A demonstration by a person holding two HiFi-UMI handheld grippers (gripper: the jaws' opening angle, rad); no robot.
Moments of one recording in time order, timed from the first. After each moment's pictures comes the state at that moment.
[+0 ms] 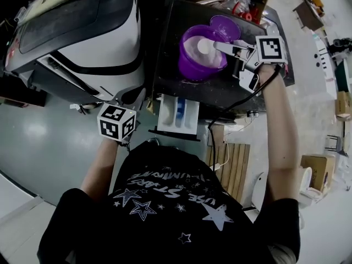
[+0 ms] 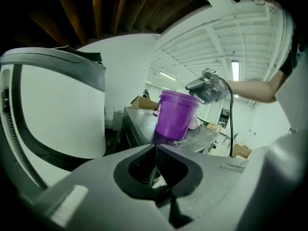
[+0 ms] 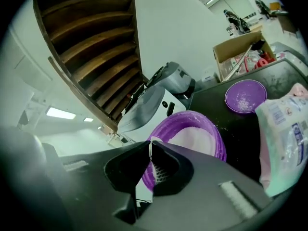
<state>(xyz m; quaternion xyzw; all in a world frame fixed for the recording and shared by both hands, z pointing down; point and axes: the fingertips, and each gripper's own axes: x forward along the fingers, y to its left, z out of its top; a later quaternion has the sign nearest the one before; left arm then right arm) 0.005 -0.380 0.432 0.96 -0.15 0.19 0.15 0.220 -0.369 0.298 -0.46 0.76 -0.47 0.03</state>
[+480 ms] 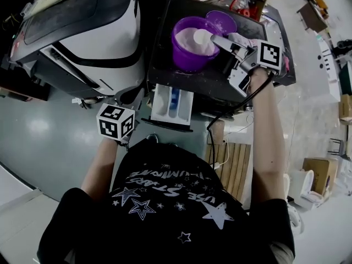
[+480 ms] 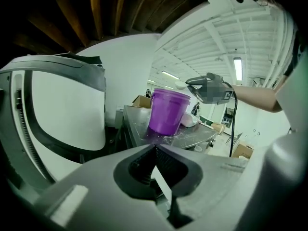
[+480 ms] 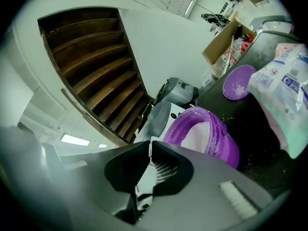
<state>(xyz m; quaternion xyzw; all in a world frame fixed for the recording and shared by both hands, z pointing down) -0.002 -0.335 0.431 0.95 -0.18 0.20 0.15 0.224 -0.335 0.284 -0.46 0.73 -0.46 0.20</state>
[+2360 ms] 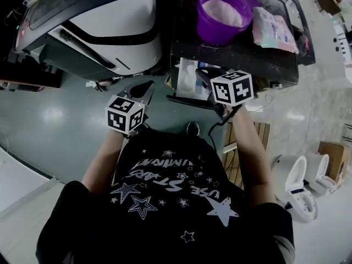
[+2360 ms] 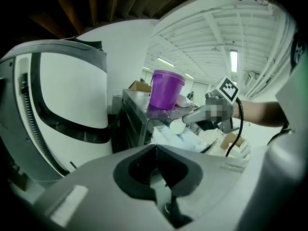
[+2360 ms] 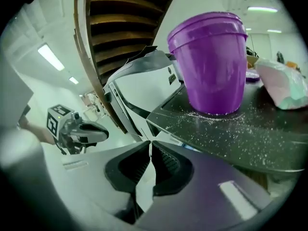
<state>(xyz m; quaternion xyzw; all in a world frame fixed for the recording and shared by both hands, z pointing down) -0.070 -0.312 0.478 0.94 -0.13 0.27 0.16 0.070 -0.271 0.481 -0.56 0.72 -0.37 -0.16</state>
